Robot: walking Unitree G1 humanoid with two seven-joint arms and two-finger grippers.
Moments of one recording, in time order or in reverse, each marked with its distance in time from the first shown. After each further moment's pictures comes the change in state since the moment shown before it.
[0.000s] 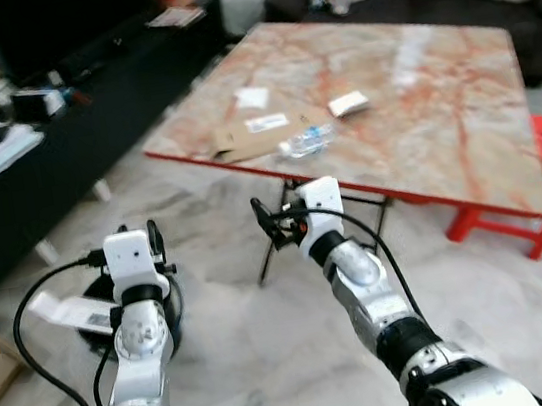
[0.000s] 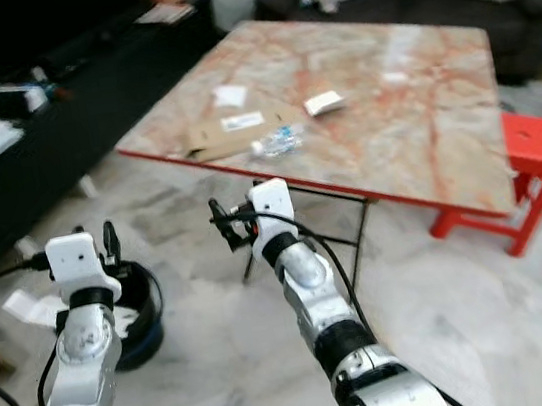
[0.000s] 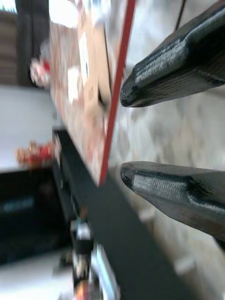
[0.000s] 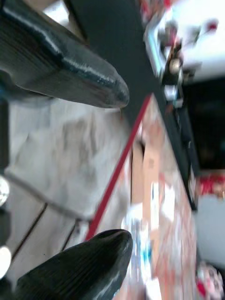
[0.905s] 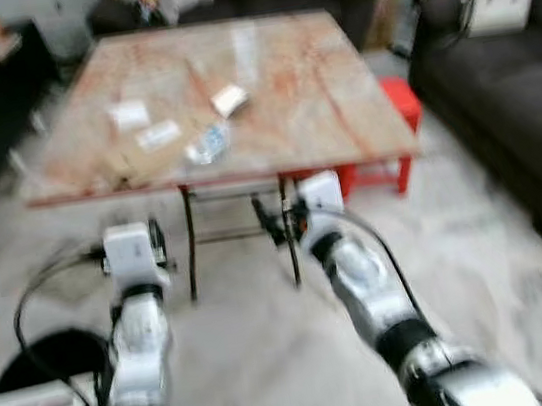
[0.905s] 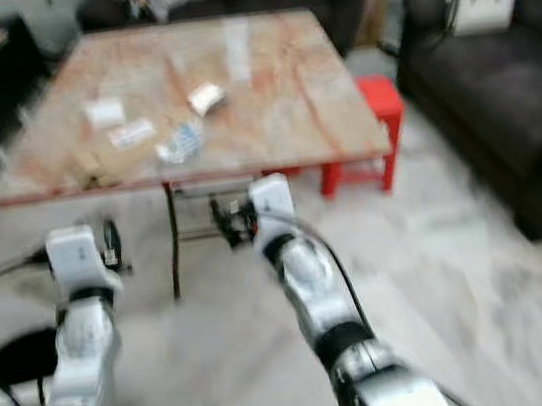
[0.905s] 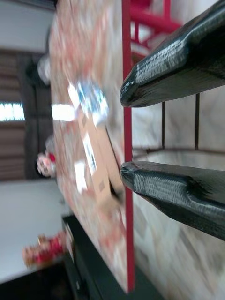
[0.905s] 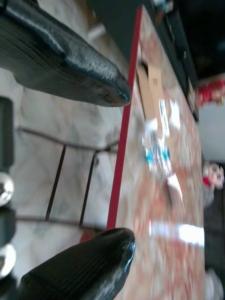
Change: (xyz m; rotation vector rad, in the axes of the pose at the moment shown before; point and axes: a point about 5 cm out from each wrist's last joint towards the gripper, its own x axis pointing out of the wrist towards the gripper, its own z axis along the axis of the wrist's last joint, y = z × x) left arm 0.001 -0.006 0.006 0.006 -0.020 -0.029; right arm 0.000 -0.002 0.001 0.017 -0.002 -0.015
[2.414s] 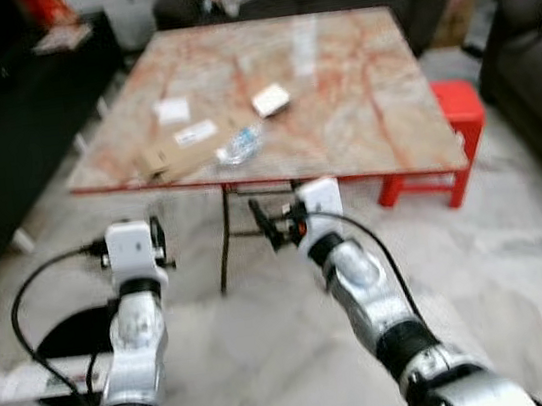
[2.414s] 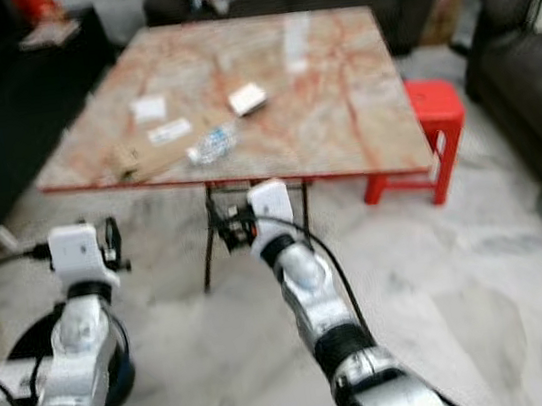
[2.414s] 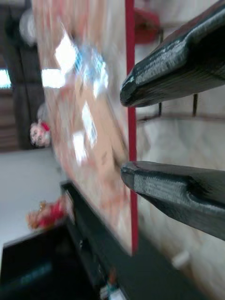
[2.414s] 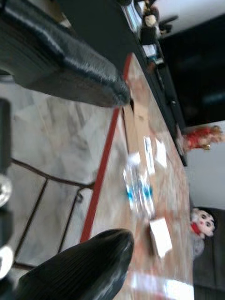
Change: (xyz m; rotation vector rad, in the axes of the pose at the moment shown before) left arm 0.004 0.006 0.001 0.044 0.023 -0.023; right arm -0.002 0.014 0.000 0.013 -0.035 0.045
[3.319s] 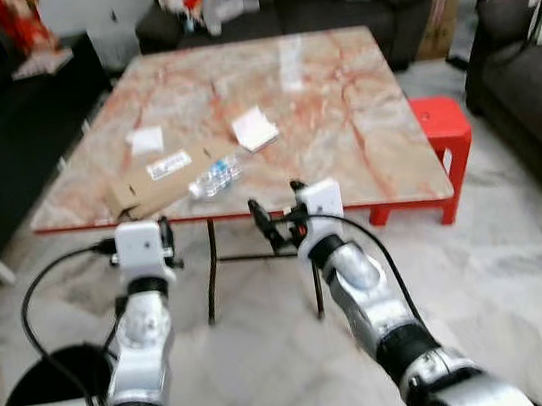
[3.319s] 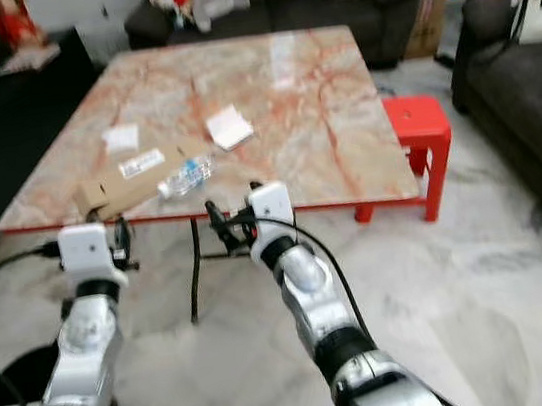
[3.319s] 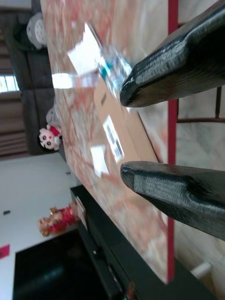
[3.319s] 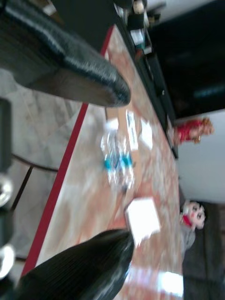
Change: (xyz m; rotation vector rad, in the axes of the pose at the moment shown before) left arm 0.002 0.009 0.001 0.022 -0.007 0.013; right arm 0.001 0.006 0.001 0.003 -0.009 0.024
